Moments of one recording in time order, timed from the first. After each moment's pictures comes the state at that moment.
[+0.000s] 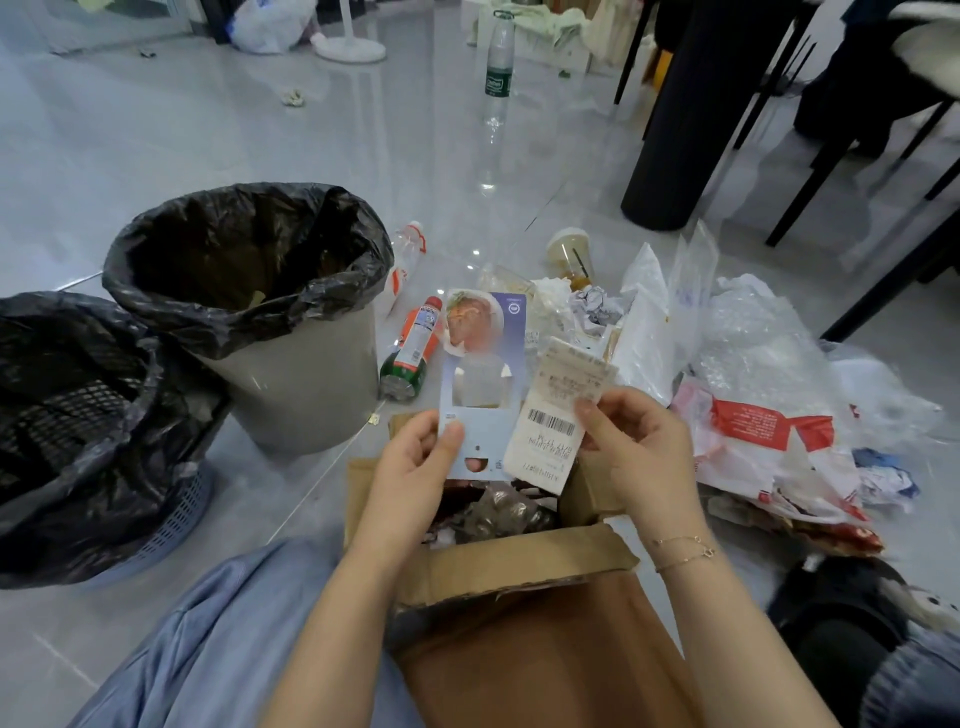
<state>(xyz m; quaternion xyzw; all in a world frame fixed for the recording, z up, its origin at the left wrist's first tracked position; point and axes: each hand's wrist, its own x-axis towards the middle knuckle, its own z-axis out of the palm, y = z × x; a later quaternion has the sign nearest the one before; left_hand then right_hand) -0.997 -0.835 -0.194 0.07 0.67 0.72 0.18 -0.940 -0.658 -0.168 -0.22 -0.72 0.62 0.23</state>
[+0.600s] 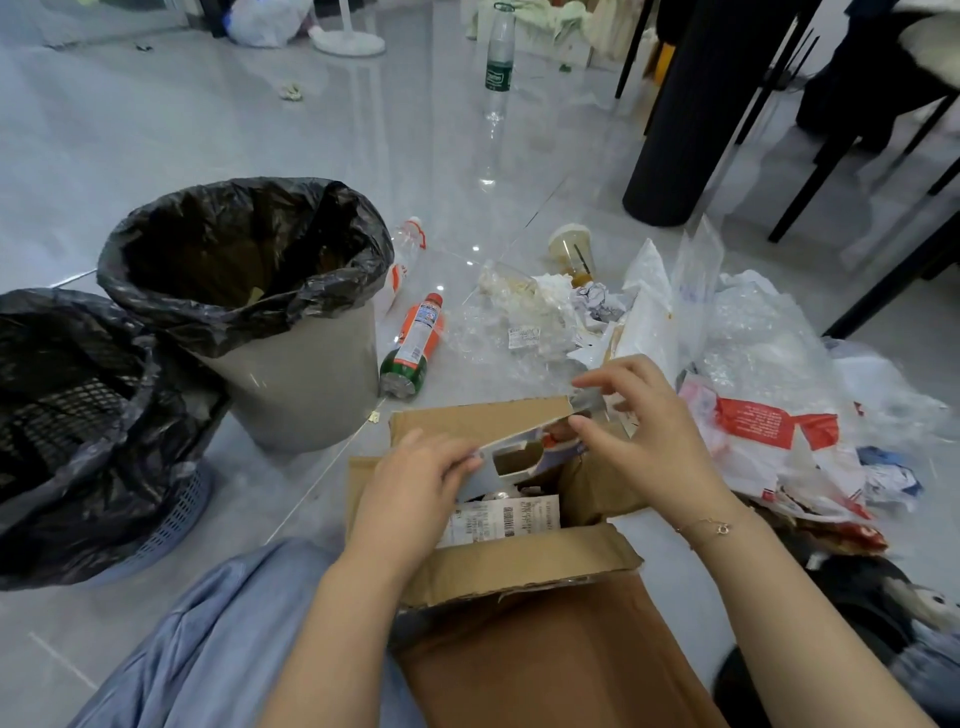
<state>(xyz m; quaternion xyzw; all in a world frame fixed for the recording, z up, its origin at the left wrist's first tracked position) -1.008 -0.844 -0.207 0.29 0.89 0.35 0.02 -0.948 -0.625 -0.166 -0.06 -0.93 0.33 0.18</state>
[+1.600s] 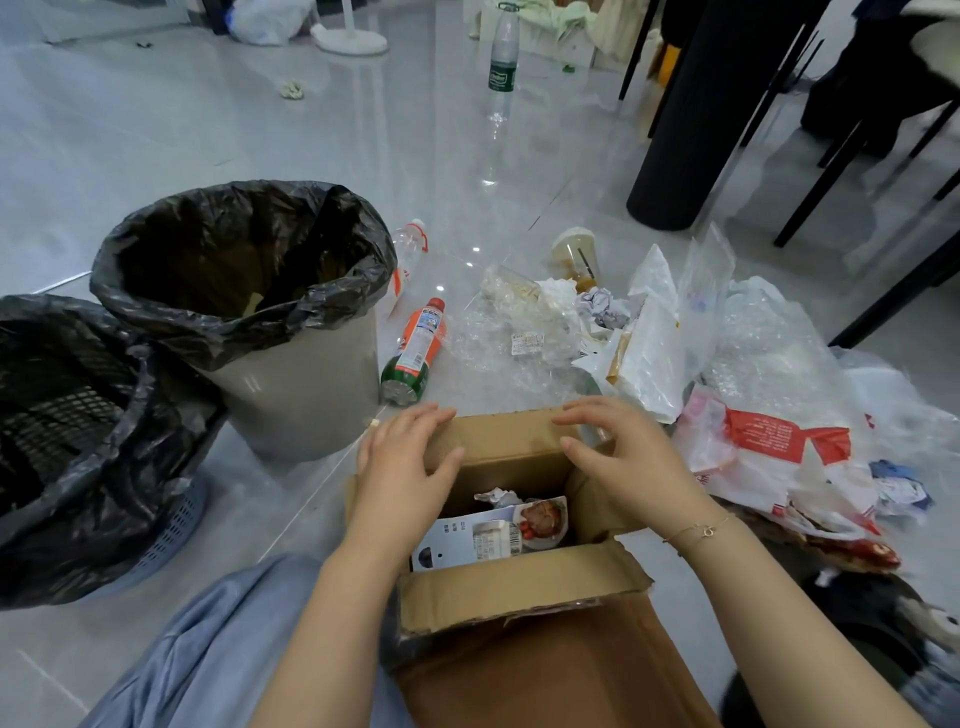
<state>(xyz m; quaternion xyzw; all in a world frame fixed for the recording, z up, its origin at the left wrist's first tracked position) -1.037 -0.843 -0.225 0.18 0.91 0.37 0.02 -0.963 -0.629 -0.180 -0.09 -0.94 0.33 0.06</state>
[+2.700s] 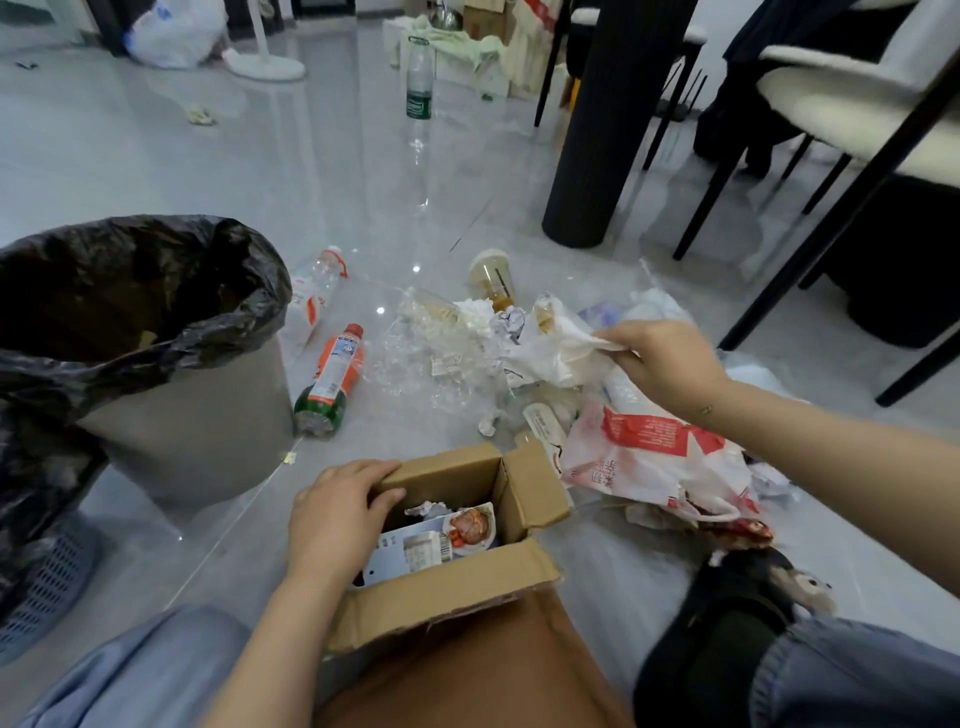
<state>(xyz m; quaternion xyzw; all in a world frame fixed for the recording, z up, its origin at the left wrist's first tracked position) -1.036 -0.811 -0.243 0.19 0.95 0.25 0.05 -0.970 -0.486 -0.117 -0.06 -0.99 0.02 0.15</state>
